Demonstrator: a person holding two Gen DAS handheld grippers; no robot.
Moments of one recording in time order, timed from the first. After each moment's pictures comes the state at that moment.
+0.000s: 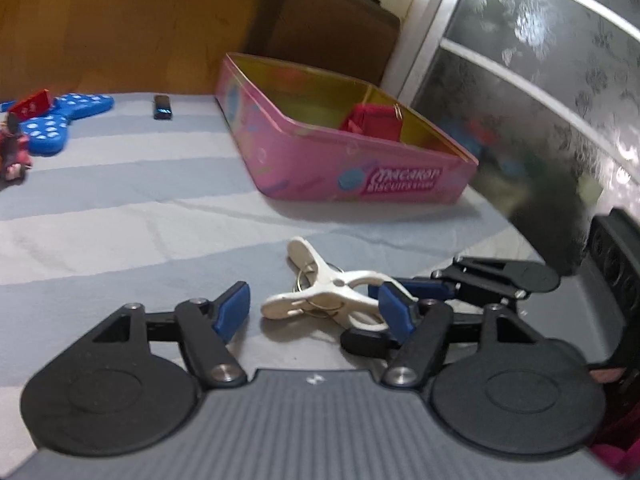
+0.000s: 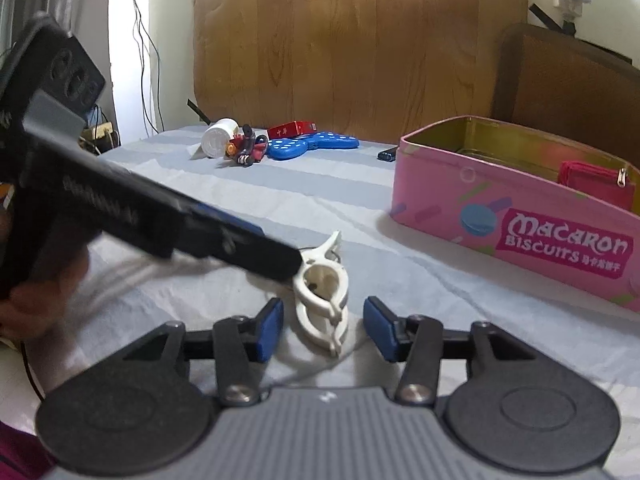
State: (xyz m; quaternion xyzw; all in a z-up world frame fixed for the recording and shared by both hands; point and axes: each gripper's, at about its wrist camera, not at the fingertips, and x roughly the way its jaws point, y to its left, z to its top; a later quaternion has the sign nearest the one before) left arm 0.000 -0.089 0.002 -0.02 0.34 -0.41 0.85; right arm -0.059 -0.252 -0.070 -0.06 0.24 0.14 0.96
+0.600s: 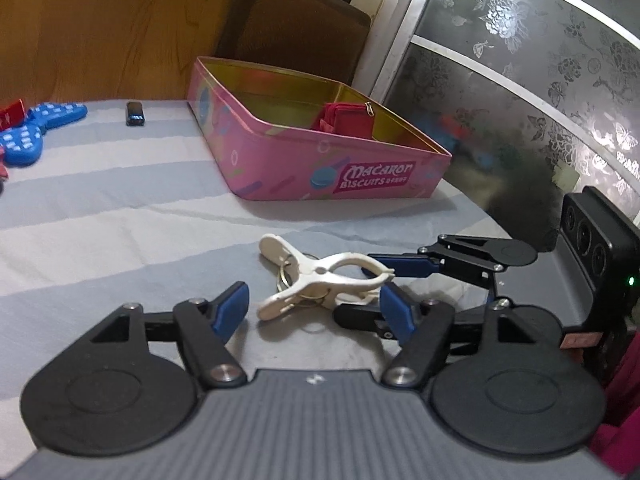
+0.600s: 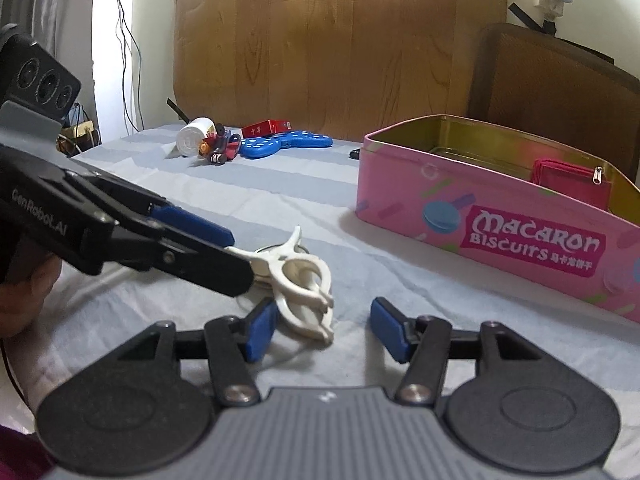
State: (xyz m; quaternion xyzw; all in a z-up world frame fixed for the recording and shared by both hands) left arm -0.003 -0.089 0.007 -0.01 0.32 -0.45 0.83; right arm -0.063 -0.267 -0.071 -0.07 0.23 0.11 0.96
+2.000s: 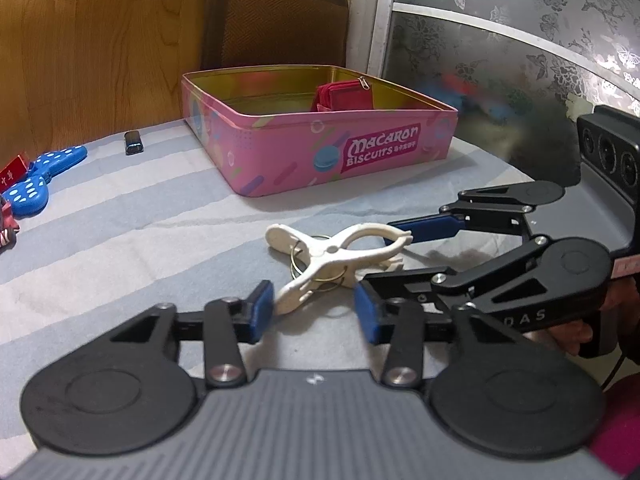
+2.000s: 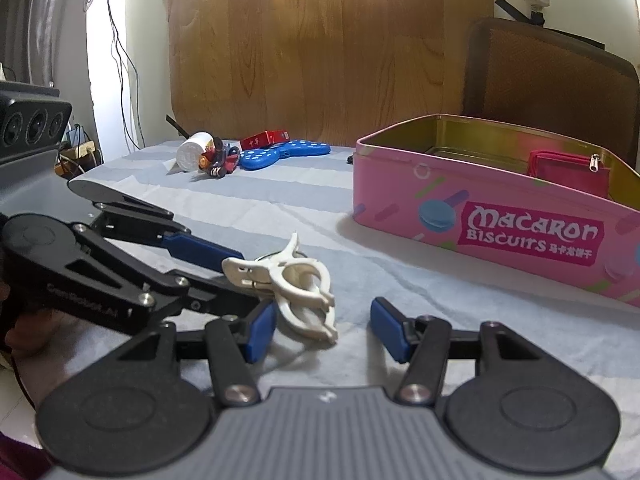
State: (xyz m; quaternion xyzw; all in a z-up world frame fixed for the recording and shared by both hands) left arm -0.015 -0.107 -0.002 0.09 0.29 -0.43 0.85; right arm -0.066 -0.277 -0.069 -0.04 0.23 0.12 0.97
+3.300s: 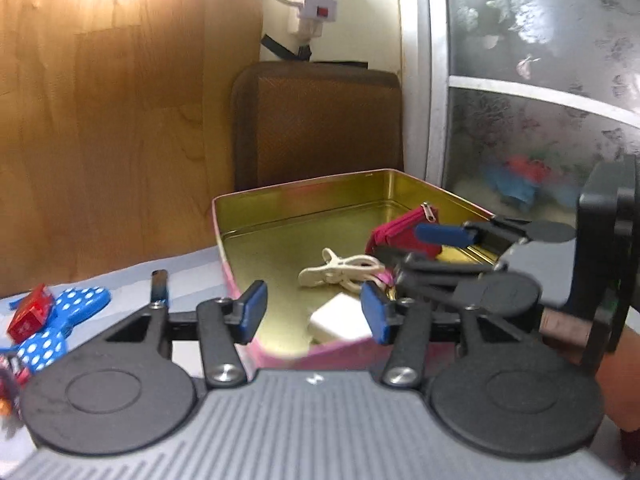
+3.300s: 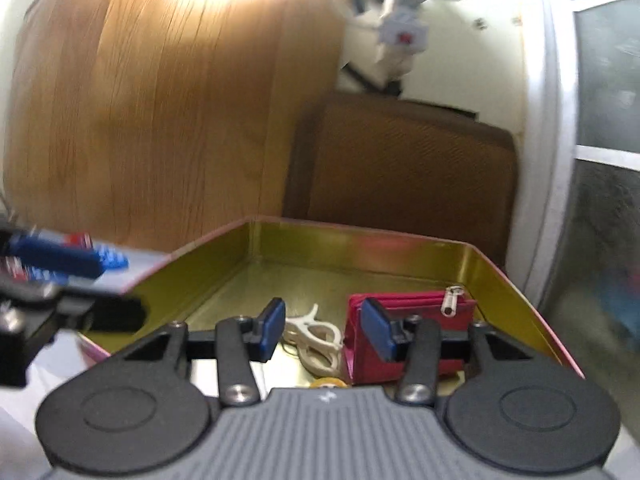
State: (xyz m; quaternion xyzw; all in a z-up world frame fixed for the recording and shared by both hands) left arm 0.035 -0.179 0.065 0.08 0.19 -0.35 0.91; right arm 0.028 -0.339 -0.019 -0.04 0.09 -0.11 0.99
